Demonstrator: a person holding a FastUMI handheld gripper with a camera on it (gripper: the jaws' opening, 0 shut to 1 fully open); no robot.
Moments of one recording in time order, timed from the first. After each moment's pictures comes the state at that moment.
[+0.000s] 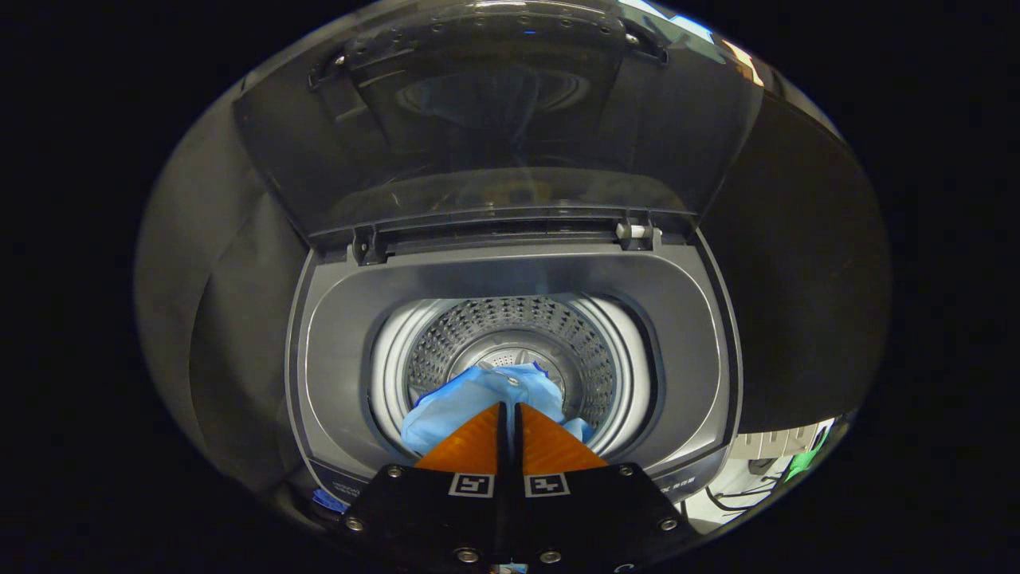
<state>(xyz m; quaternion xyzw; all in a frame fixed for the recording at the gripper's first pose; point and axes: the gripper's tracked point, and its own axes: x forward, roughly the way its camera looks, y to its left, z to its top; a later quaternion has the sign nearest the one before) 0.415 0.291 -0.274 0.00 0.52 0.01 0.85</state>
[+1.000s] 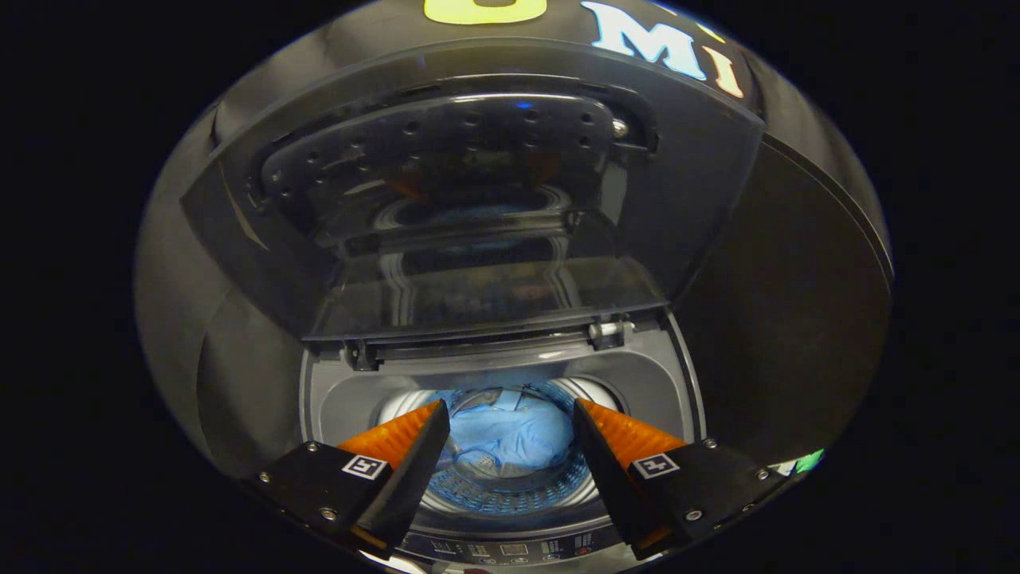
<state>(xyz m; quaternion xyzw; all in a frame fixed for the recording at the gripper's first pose) 0.482 0.274 -0.223 0.02 0.46 -0.03 0.89</state>
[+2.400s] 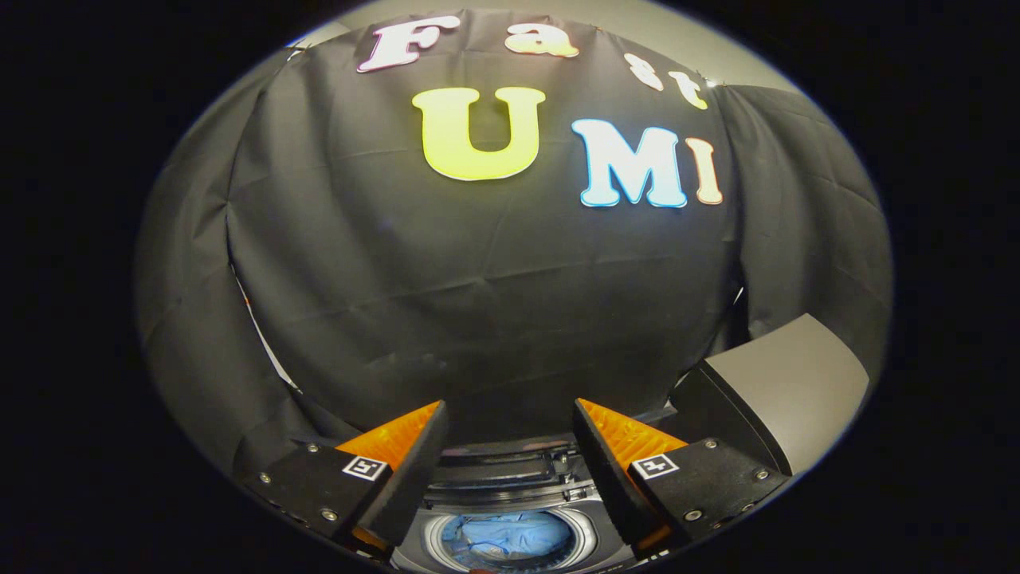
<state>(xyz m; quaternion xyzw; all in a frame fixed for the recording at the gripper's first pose) 0.596 0.270 -0.005 0.01 0.23 -0.04 0.97</state>
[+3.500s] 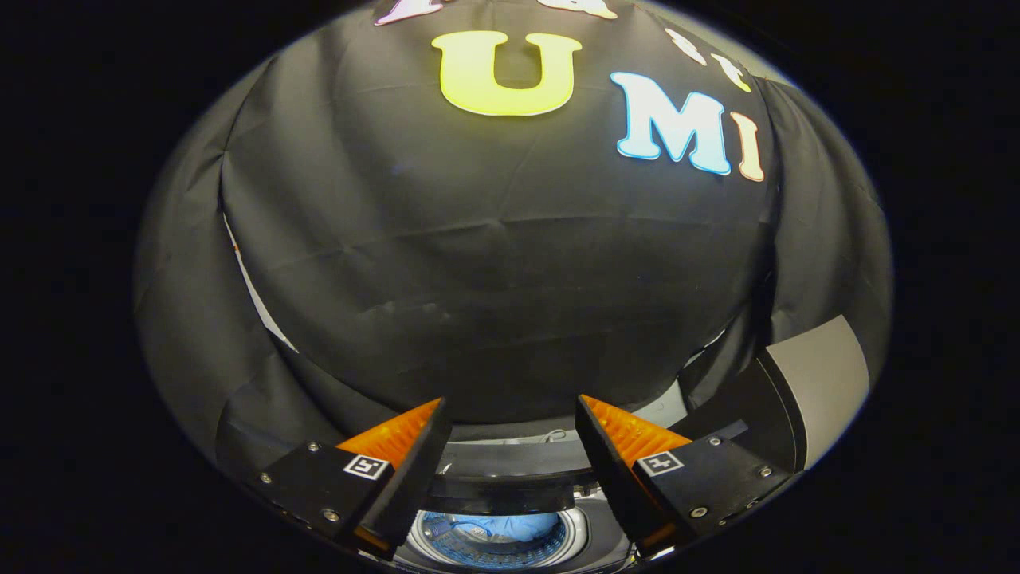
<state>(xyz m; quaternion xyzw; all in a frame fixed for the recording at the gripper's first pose) 0.610 0.278 -0.068 -0.02 0.30 0.00 0.95</state>
